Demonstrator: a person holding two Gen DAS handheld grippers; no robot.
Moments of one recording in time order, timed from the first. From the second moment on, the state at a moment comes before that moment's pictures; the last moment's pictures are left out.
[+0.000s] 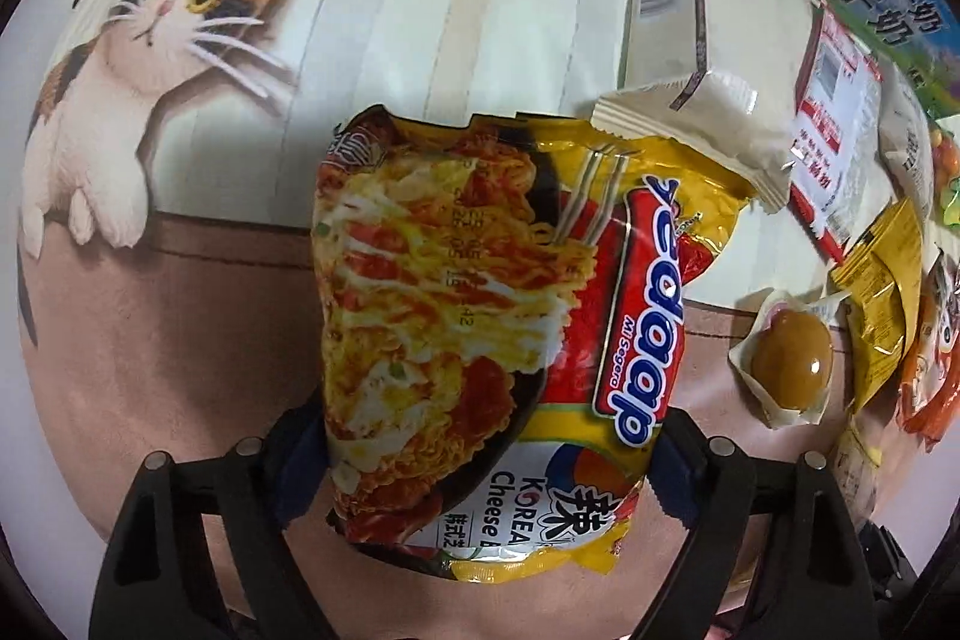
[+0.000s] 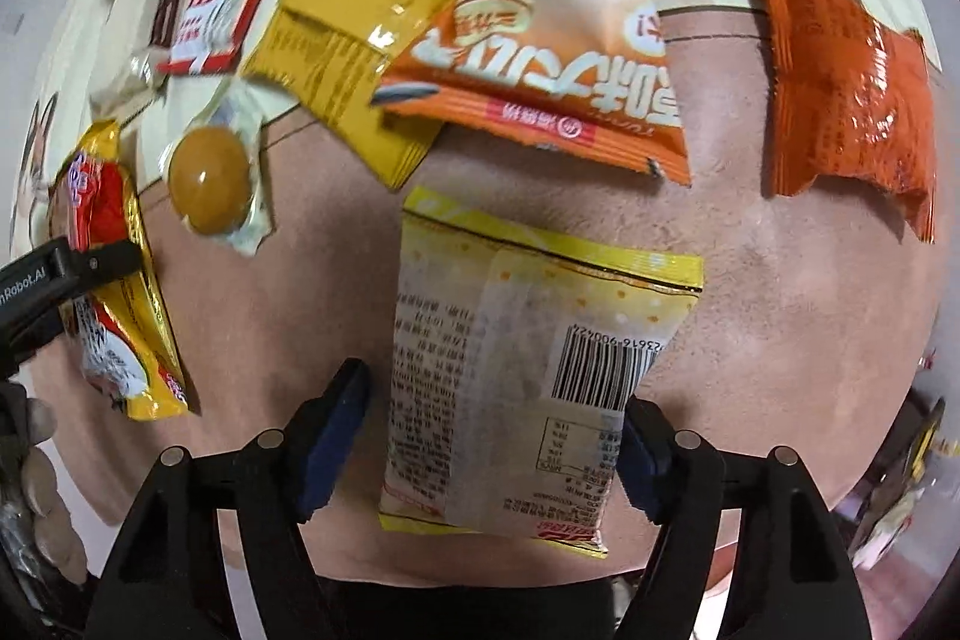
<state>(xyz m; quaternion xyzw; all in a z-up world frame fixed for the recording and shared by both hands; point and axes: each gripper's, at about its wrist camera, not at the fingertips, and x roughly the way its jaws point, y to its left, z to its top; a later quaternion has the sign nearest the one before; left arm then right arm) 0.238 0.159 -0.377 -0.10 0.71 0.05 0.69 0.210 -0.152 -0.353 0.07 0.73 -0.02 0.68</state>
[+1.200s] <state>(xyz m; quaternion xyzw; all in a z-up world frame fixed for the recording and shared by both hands) 0.221 0.113 -0.370 -0.04 0.68 0.02 0.73 0.219 -0.155 -0.311 0.07 0.69 -0.09 0.72</state>
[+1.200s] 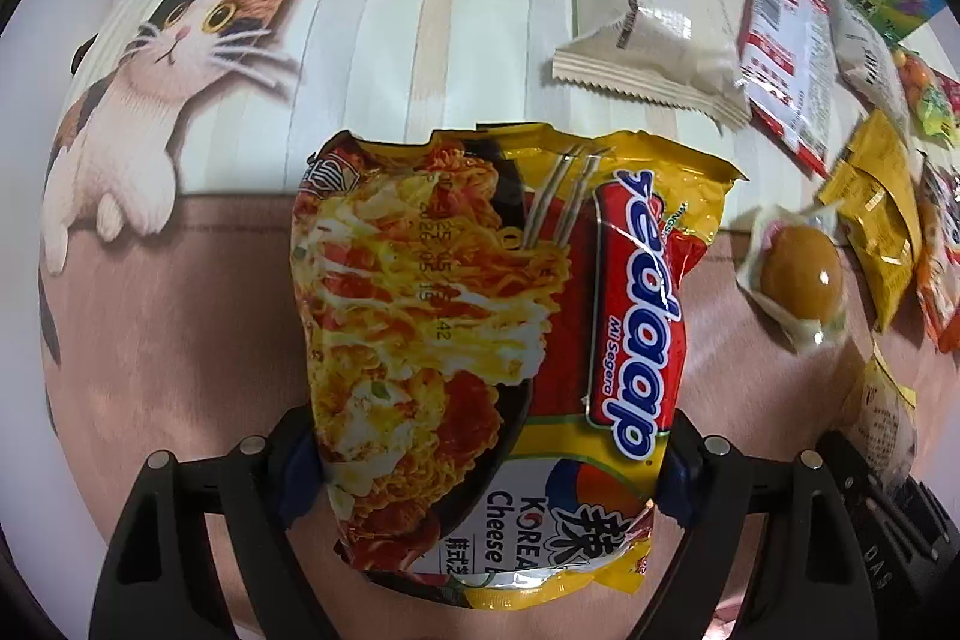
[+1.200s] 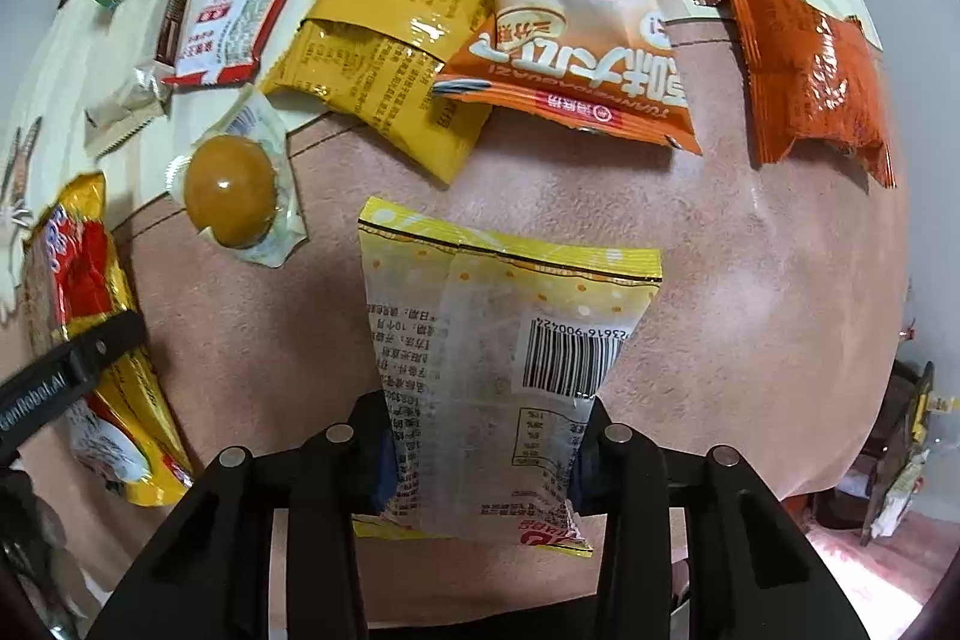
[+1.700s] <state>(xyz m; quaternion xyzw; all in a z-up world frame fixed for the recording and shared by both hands) 0.217 0.078 -0.290 -0.07 0.65 -0.01 0.76 0.222 -0.196 -0.197 0.09 0.65 0.03 0.75</state>
